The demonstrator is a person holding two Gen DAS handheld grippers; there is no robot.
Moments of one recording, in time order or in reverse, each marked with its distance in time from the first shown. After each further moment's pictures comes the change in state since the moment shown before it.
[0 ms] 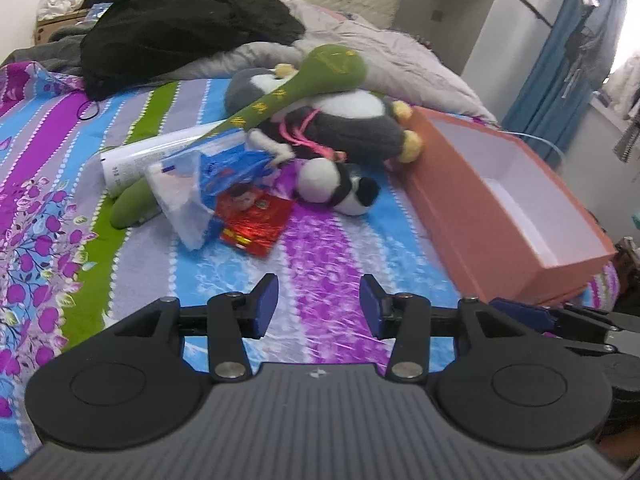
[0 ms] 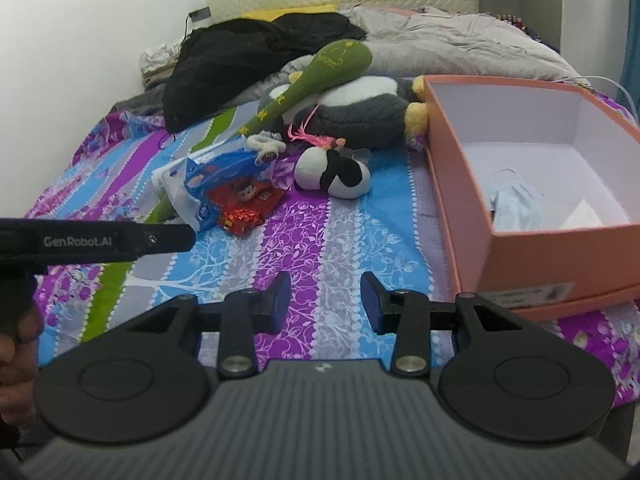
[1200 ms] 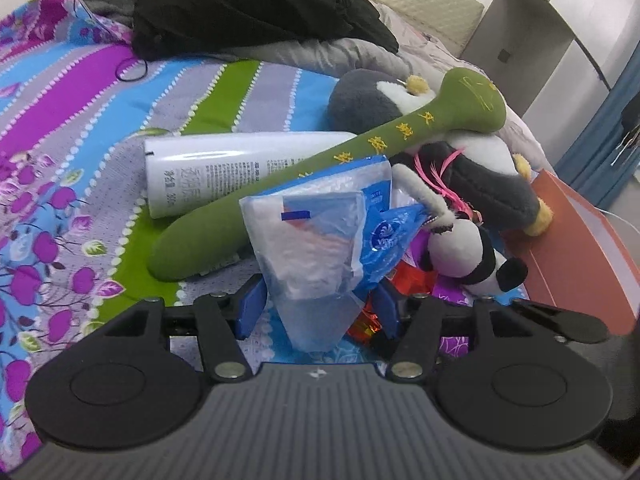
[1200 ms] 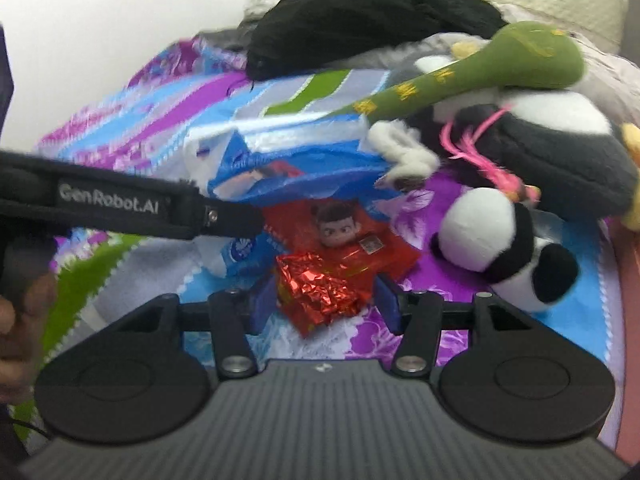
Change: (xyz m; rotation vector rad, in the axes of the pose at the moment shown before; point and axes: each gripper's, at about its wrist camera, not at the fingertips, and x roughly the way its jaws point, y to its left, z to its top) left arm 0.120 0.125 0.042 -0.207 -0.036 0.027; right arm 0.188 0.085 0.050 -0.349 0.066 0.217
